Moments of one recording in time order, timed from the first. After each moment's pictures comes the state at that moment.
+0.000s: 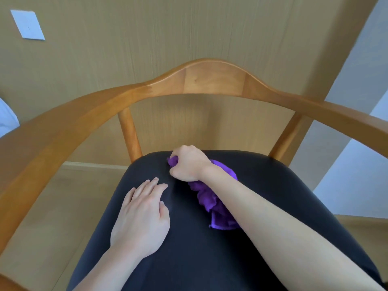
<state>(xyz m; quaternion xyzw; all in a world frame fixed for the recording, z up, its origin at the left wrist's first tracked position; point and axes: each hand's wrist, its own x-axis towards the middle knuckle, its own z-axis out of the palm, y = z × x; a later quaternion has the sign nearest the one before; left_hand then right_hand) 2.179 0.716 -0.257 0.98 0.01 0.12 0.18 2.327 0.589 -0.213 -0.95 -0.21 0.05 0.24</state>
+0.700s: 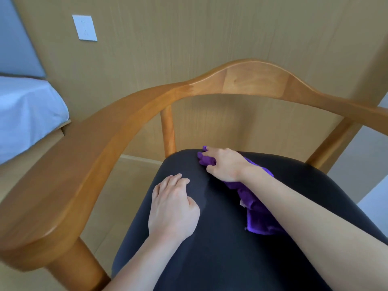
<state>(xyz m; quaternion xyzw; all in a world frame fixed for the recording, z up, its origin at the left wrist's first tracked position) 2.182 0.720 -0.259 0.95 0.11 0.17 0.26 2.342 0.578 -0.226 -0.95 -0.27 0.07 0.12</state>
